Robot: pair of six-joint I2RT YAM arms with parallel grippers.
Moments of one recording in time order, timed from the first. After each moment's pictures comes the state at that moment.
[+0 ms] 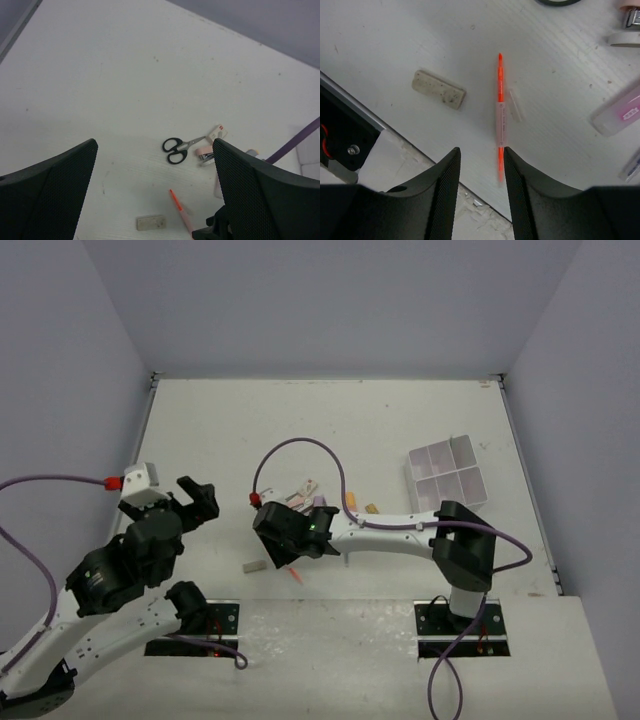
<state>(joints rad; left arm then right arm) -0.88 0.46 0.89 -0.91 -0.93 -0.75 1.27 1.83 1.34 -0.52 0.17 0.62</state>
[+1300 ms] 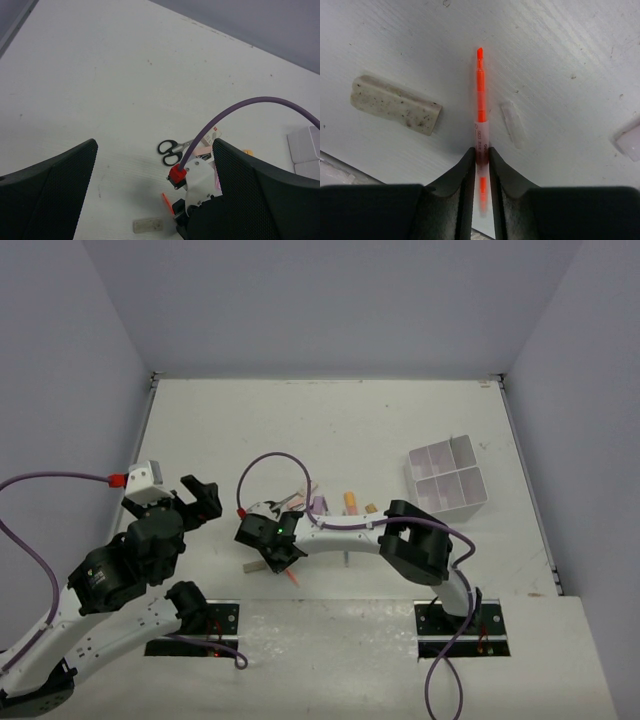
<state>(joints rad) -0.88 0.47 0.89 -0.88 -0.91 -0.72 1.28 2.10 1.54 -0.68 0.20 0.59</state>
